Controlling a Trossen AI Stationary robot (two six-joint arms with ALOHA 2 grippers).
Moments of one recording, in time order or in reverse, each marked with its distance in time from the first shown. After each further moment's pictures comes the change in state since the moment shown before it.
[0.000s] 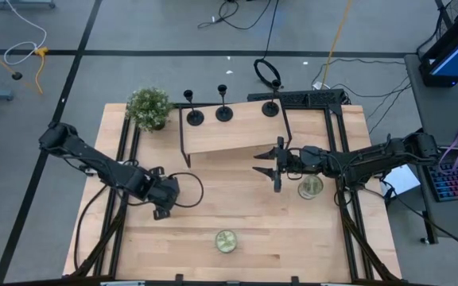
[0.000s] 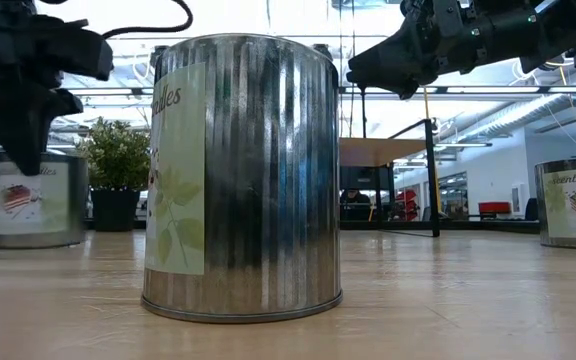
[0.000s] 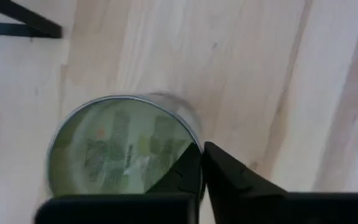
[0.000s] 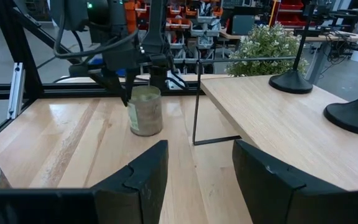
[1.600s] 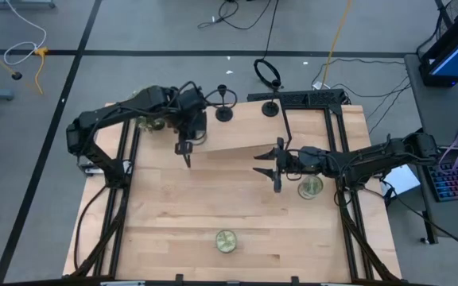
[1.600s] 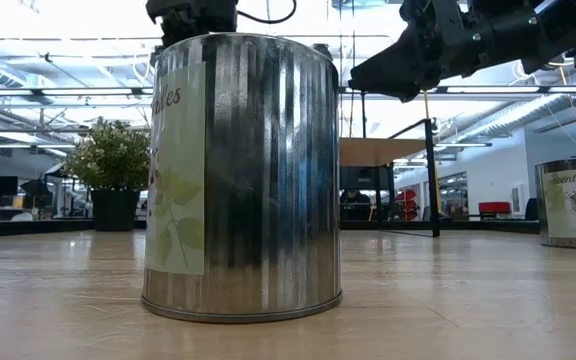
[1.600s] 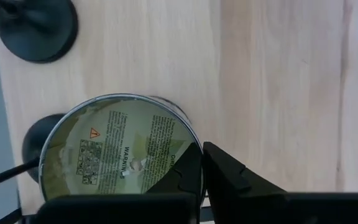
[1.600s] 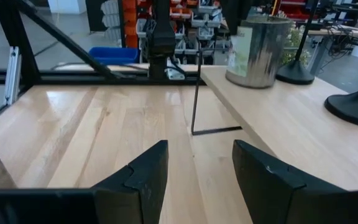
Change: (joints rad) left arm 0.795 0.307 0.846 -0.431 0.270 0.973; right arm 0.000 0.000 0.000 -0.038 0.000 -0.017
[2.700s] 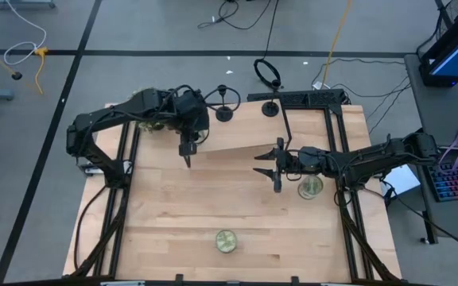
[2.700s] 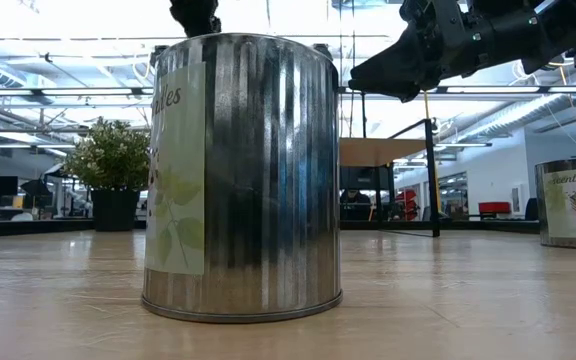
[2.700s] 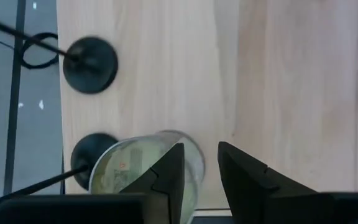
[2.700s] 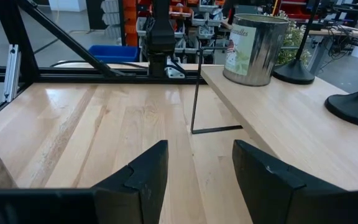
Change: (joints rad) left arm -0.109 -0.005 0.113 0.035 -0.159 -0.096; right arm 0.000 0.000 0.000 -0.007 0.000 -0.010
